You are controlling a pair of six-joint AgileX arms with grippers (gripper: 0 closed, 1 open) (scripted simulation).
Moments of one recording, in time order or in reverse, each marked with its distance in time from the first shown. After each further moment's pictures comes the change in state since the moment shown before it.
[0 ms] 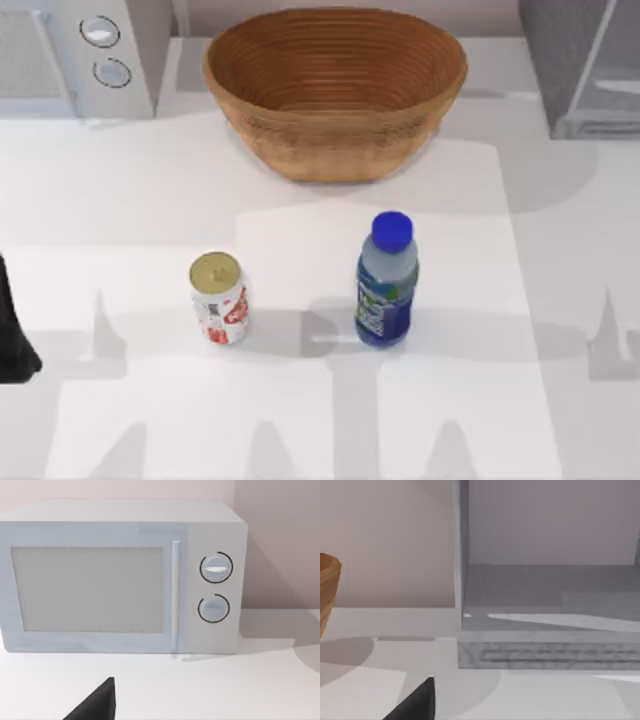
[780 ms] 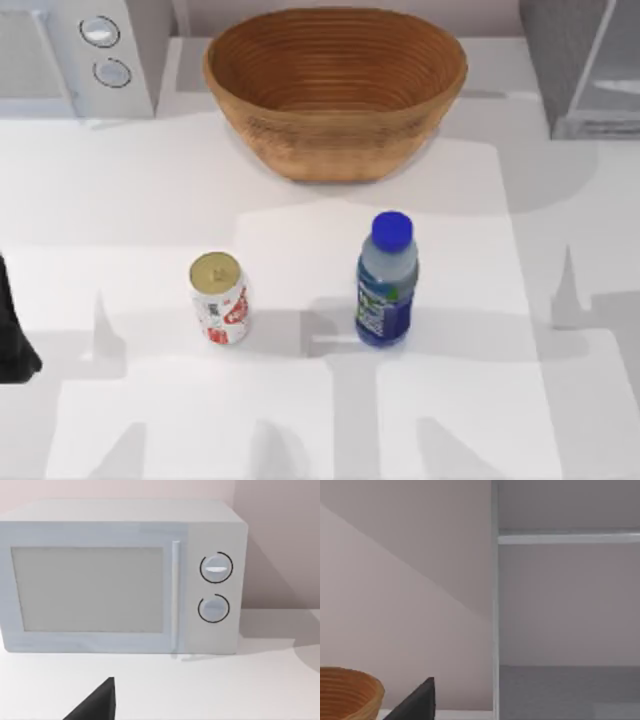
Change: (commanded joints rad) left arm 0.000 0.000 0.000 0.000 0.000 0.000; right arm 0.216 0.345 0.181 0.329 0.176 -0.006
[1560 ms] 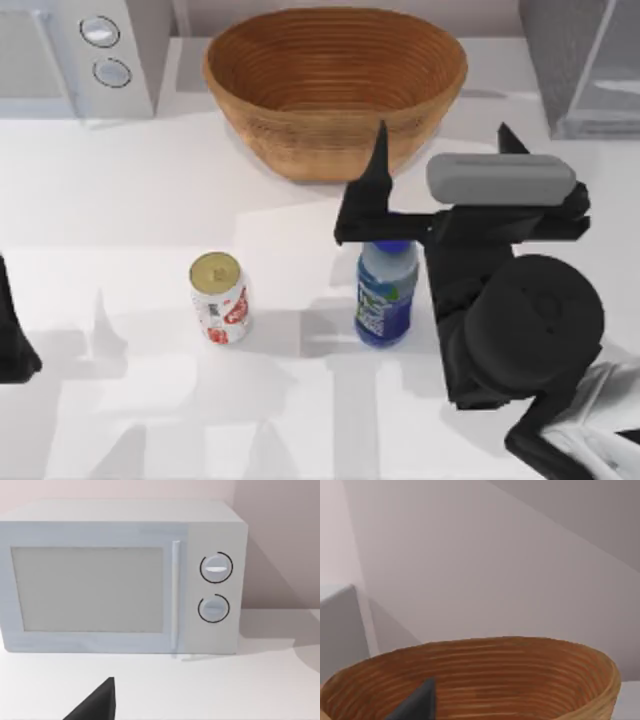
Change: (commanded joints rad) left arm 0.000 0.000 0.000 0.000 0.000 0.000; right arm 0.708 1.369 0.396 0.976 0.703 0.006
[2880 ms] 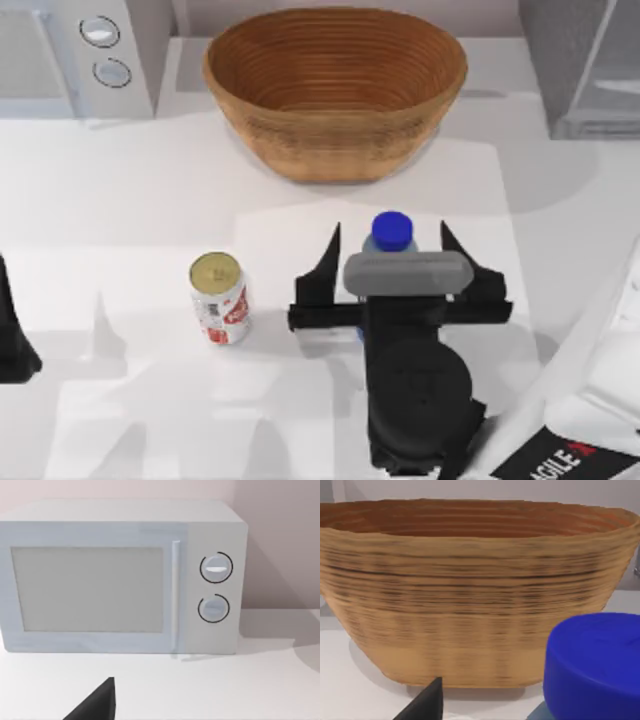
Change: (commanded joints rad) left arm 0.000 0.000 0.000 0.000 0.000 0.000; right arm 0.106 0.394 0.081 0.124 0.171 0.010
